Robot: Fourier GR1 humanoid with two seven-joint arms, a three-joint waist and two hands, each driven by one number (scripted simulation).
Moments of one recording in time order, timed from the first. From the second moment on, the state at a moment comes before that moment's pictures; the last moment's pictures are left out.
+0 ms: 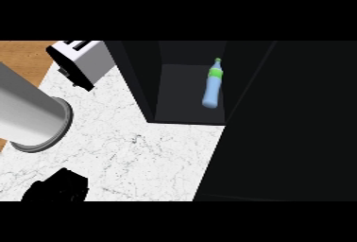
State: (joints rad) left arm 0.34 0.35 -0.31 -1.91 0.57 0.03 -0.46; right arm -0.10 -0.44 0.81 -2.46 0.04 -0.34 0.44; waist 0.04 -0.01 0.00
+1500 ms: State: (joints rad) left arm 0.74 0.49 0.06 -2.02 0.80 -0.35 -0.53; right arm -0.88 -0.01 0.30 -1.54 -0.18 -0.17 0.42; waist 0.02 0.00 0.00
